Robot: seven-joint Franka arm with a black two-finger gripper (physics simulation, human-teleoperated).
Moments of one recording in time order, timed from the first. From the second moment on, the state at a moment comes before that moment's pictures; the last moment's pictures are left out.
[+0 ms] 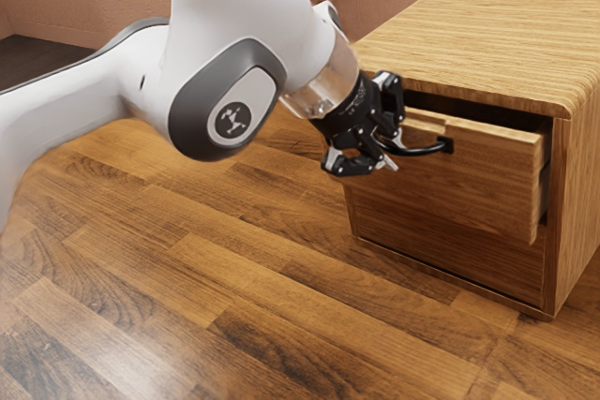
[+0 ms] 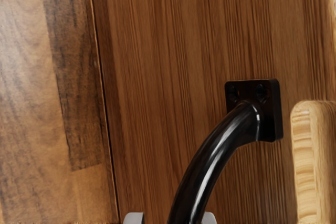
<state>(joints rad) -0.18 0.00 -0.08 -1.65 0.05 2.20 -1.68</state>
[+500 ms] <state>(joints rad) -0.19 -0.07 -0.07 -1.72 0.04 2.17 -1.67</state>
